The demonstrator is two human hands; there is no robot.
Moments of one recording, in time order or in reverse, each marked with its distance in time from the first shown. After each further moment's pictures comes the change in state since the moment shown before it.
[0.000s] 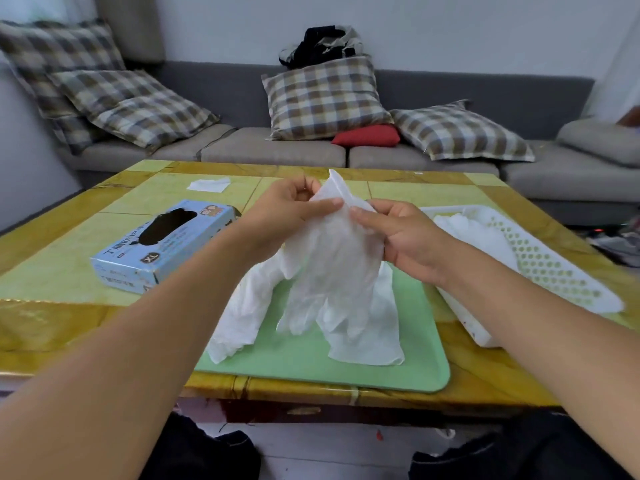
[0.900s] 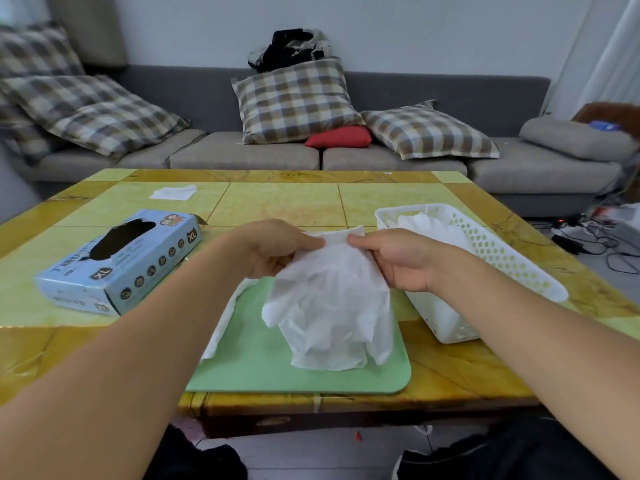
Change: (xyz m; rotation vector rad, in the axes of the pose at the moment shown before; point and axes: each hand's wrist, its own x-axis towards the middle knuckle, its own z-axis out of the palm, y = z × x) left_hand 0.018 -0.011 0.037 0.278 -0.213 -0.543; right_hand -0.024 0.005 -0.045 -0.005 0.024 0.390
